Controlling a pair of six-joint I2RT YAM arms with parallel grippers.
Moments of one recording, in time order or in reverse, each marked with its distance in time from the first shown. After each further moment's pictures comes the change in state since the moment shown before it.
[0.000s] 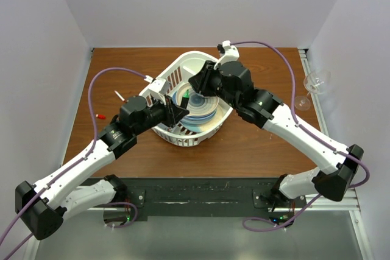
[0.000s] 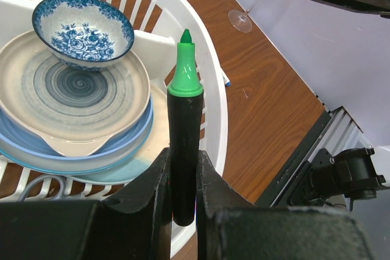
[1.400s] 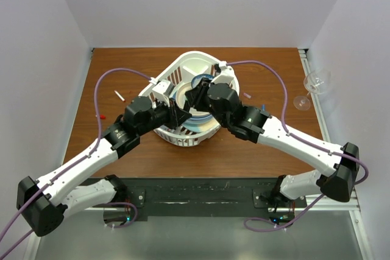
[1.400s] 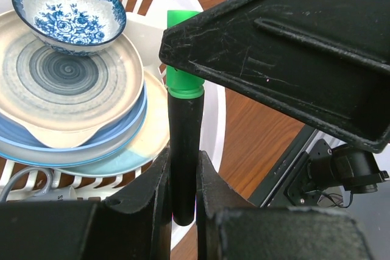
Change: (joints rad) left arm -0.019 0.032 -0.004 -0.004 -0.010 -0.017; right arm 0.150 -0.032 -0.196 0.121 0.204 0.141
